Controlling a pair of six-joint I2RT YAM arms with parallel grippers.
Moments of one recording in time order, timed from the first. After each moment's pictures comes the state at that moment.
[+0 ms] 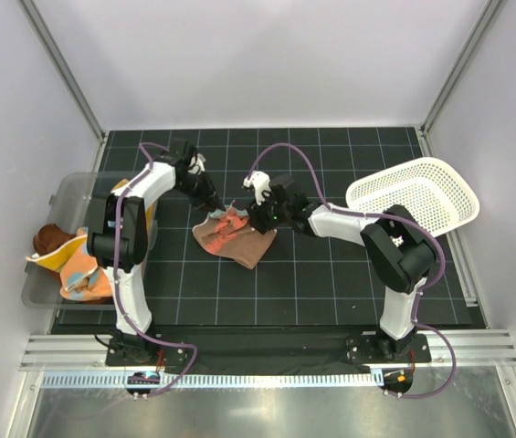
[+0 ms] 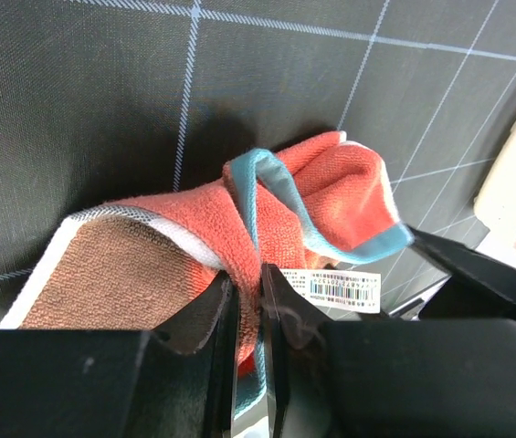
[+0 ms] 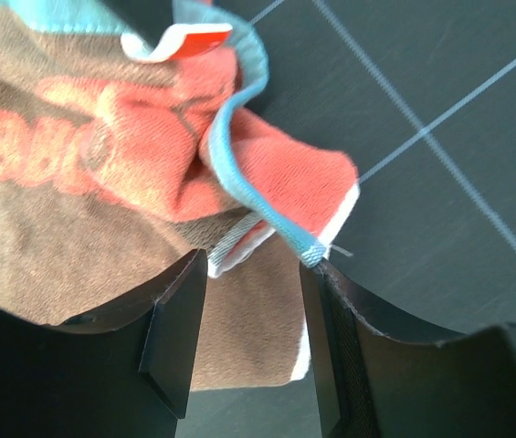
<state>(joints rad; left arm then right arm) -0.20 1.99 1.49 -0.68 0.49 -0.57 0.68 1.86 1.12 0.09 -0.20 -0.10</state>
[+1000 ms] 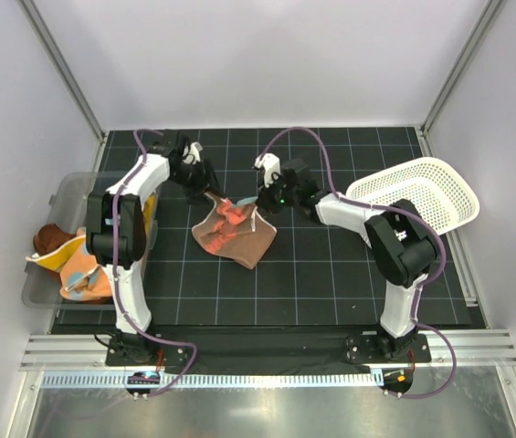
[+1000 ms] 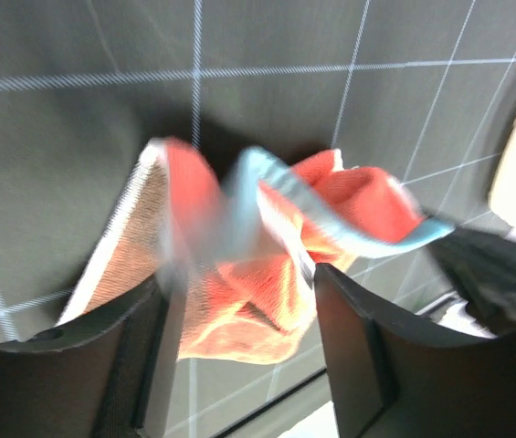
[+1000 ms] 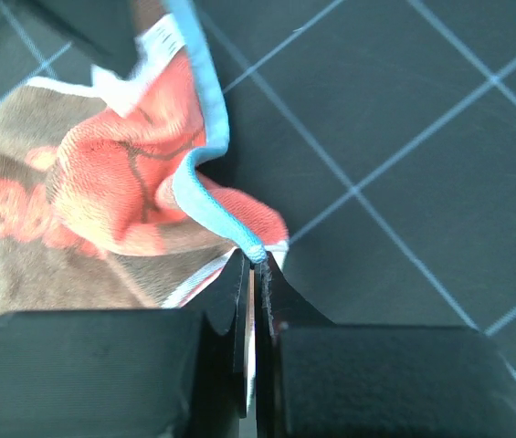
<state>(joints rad) -0.16 2.02 1.60 -0.75 0.50 -0.44 0.59 1.89 1.19 0.14 -0.30 -0.09</state>
